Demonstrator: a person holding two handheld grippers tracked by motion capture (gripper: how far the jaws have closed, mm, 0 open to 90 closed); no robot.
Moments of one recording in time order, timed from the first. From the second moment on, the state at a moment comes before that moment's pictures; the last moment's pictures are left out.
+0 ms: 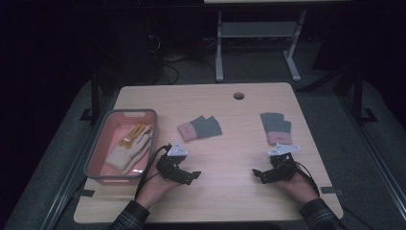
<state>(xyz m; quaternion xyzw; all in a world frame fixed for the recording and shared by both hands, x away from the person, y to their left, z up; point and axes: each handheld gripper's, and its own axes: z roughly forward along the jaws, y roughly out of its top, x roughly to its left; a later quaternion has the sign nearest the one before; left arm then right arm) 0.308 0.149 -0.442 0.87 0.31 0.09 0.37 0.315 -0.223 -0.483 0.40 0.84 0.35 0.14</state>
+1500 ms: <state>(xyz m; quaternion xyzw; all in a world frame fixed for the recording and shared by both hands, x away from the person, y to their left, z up) 0.309 0.153 -0.477 0.88 0.27 0.12 0.37 0.365 -0.245 -0.438 0.40 0.82 0.37 0.16</state>
